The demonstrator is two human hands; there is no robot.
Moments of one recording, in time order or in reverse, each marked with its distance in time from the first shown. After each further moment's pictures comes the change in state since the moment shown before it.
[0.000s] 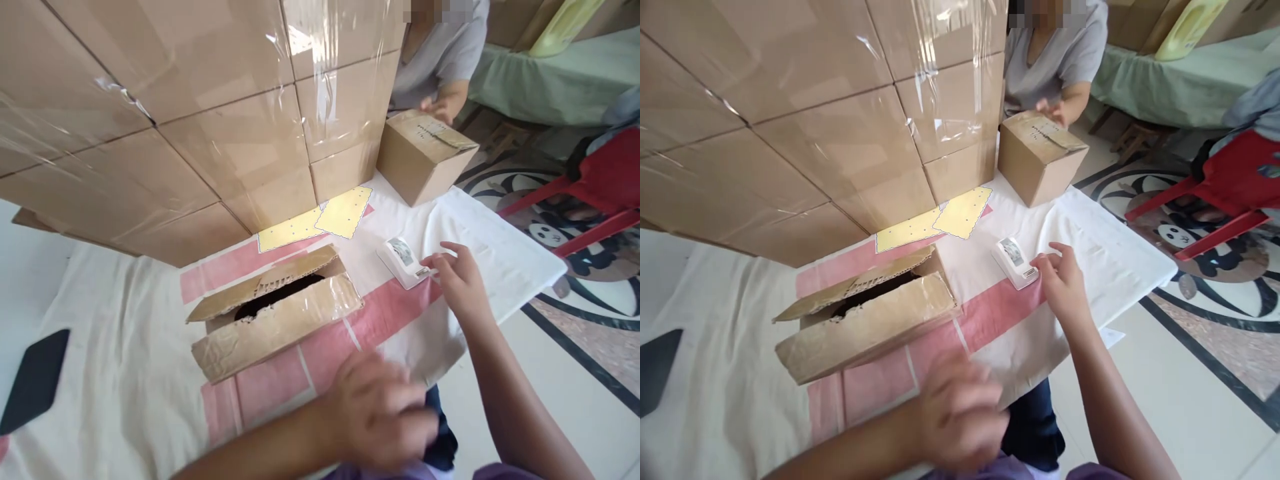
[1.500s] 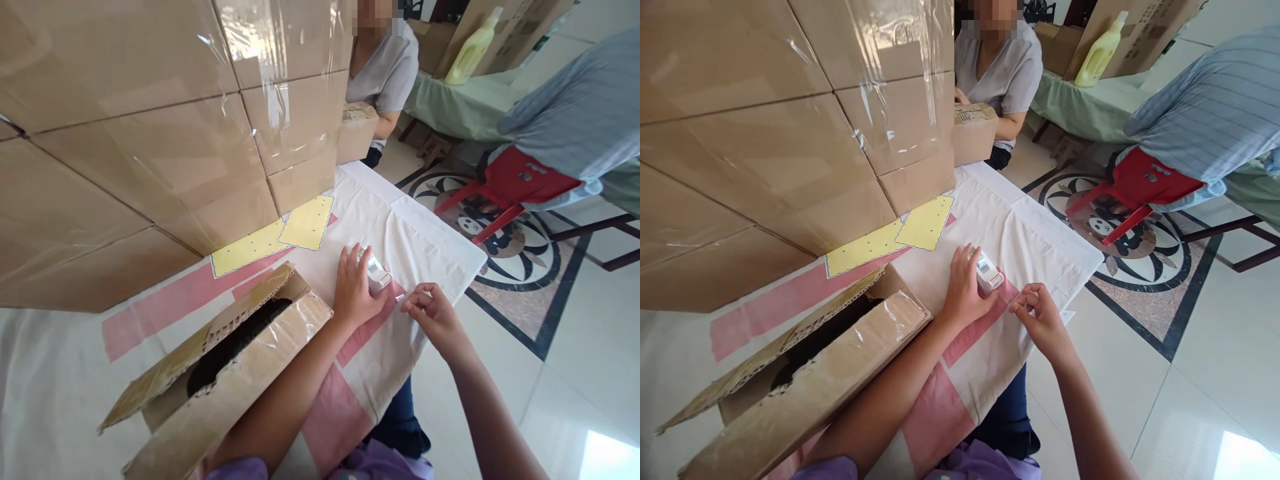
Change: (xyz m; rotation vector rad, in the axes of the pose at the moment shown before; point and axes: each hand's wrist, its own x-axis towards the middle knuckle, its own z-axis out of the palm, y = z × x) left_hand 0.108 -0.077 0.106 -0.141 0.039 -0.273; right_hand -0.057 0.024 -0.036 0.143 -0.191 0.051
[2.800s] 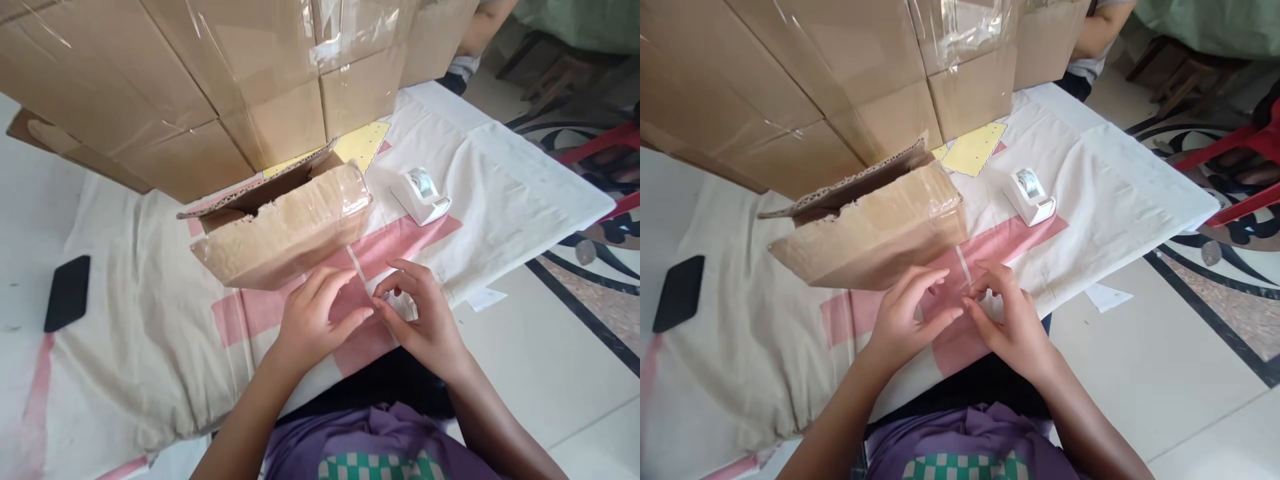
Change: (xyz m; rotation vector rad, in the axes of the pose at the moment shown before) left_hand -0.169 0.055 -0.144 0.063 -0.026 -0.146; right_hand -0.109 -0.022 0.089 -0.060 -0.331 -0.478
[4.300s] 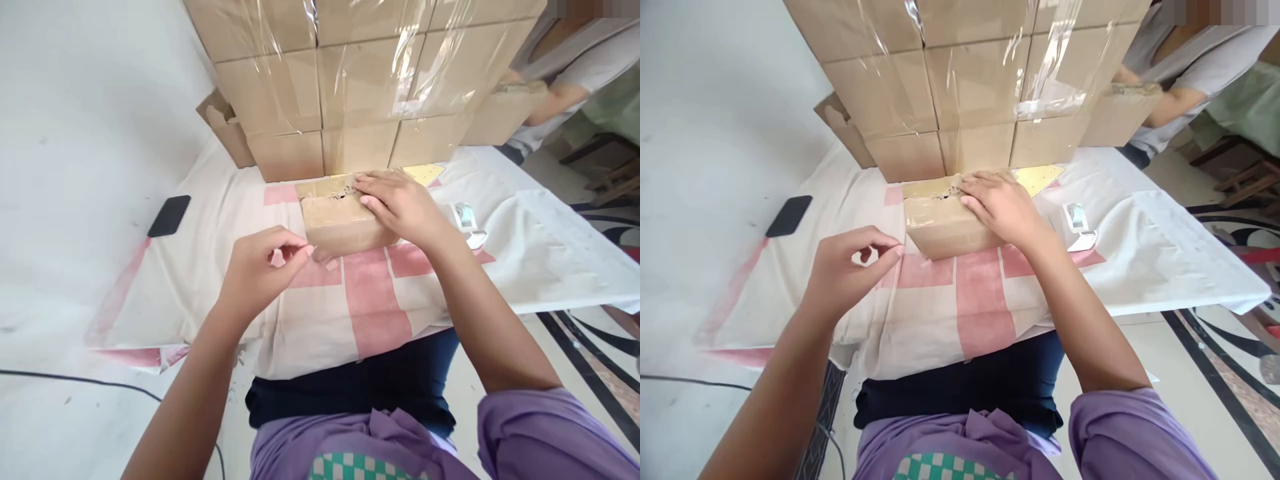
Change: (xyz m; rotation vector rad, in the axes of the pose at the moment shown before) left_hand -0.049 0.030 -0.114 0.256 0.359 -0.234; right_hand 0.163 -0.047 0.028 -0.647 -0.299 -0.751
